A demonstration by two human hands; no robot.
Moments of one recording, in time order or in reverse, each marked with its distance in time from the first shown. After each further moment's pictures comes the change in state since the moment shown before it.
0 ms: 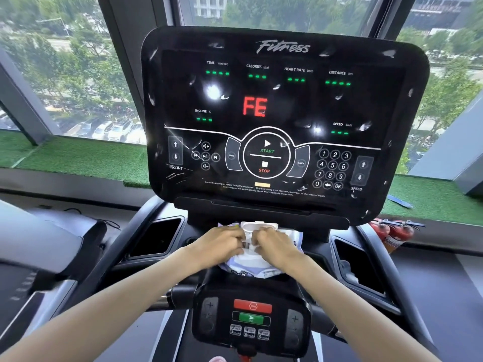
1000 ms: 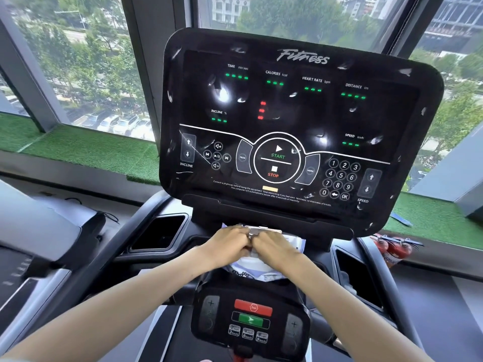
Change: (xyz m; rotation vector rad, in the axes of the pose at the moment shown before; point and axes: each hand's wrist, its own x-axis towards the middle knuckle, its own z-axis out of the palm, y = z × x) left_hand 0.014 0.012 0.009 -0.116 0.098 -0.186; right_hand 0.005 -0.016 -0.012 -0.342 0.021 -0.248
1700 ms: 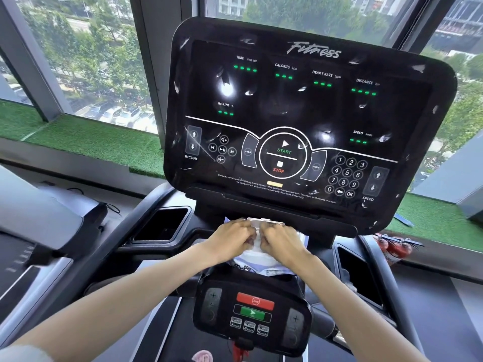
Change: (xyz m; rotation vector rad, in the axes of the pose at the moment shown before) left_hand -0.004 0.005 -0.001 -0.023 0.060 -0.061; right_hand -0.006 0.011 0.011 0.093 0.150 0.167
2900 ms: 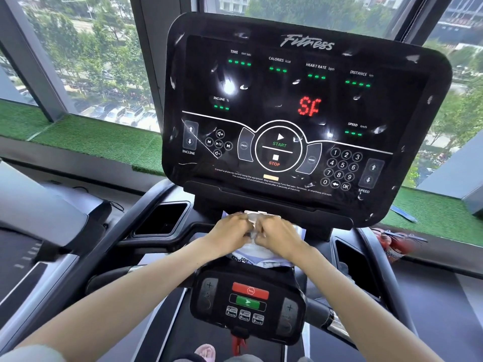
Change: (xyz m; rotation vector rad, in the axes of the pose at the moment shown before) left_hand 0.000 0.014 -0.005 -0.043 -0.026 -0.106; right_hand -0.007 -0.002 -0.014 0.328 -0.011 -0.031
